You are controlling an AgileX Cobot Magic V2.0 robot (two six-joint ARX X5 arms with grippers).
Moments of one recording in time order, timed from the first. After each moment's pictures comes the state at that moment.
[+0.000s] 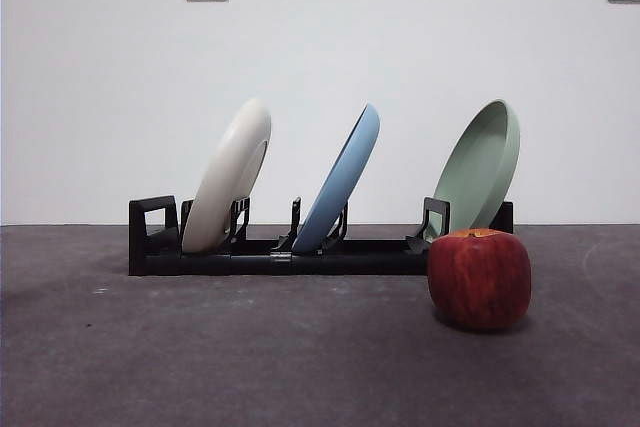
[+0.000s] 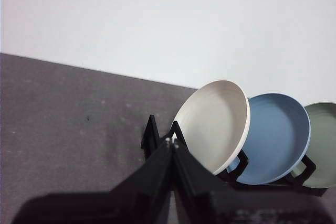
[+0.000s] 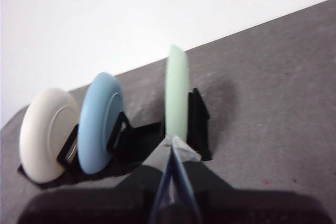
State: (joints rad) left arm 0.01 0.36 0.42 -0.15 0.20 -0.29; right arm 0.10 0.44 0.54 -0.29 -0.12 0.33
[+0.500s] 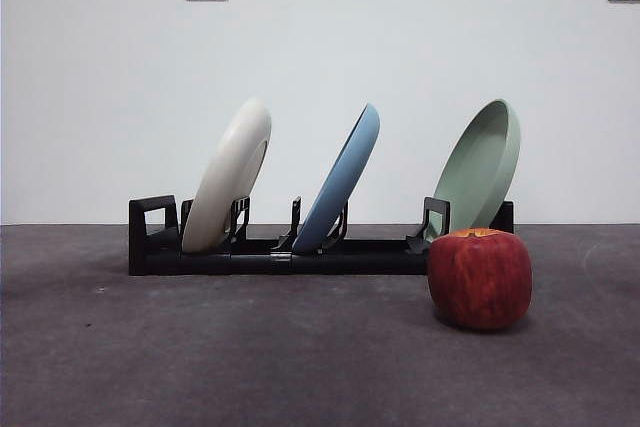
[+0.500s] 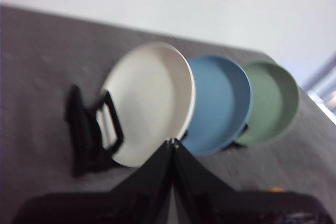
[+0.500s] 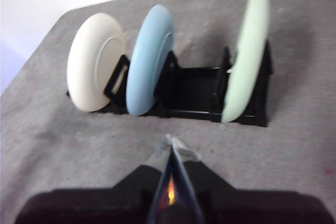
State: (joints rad) left arm 0.01 0.94 0.82 -0.24 0.54 -0.26; right arm 0.10 0.91 0.93 -0.52 -0.43 0.18
